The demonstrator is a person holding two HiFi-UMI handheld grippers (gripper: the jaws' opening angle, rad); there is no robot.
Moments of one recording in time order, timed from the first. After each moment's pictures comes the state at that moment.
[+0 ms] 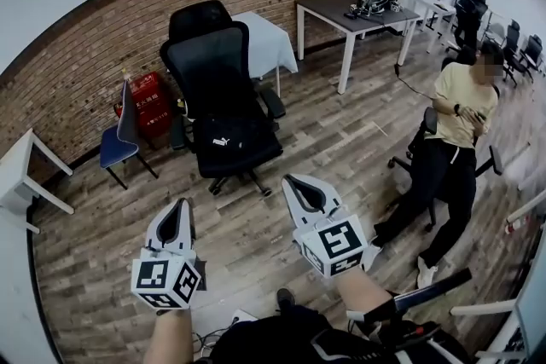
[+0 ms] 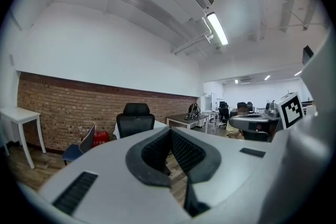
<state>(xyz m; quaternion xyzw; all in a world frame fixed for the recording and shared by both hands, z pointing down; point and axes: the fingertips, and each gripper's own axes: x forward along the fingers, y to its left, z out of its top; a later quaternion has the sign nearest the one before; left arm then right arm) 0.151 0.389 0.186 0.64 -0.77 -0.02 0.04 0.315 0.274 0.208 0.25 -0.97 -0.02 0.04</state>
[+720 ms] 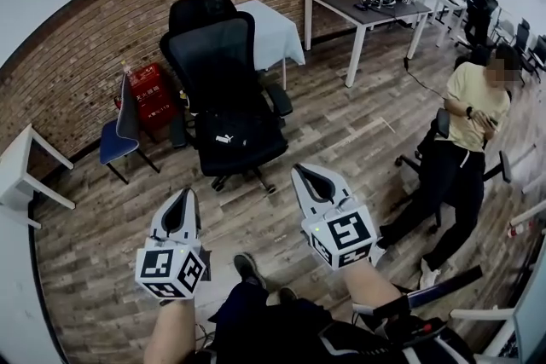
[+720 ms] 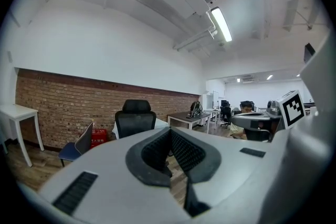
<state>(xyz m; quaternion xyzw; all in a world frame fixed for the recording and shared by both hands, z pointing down) 0.116 0.321 0.201 0.63 -0.77 -0.02 0.05 0.286 0.205 0.219 0.26 -0.97 -0.02 0.05</state>
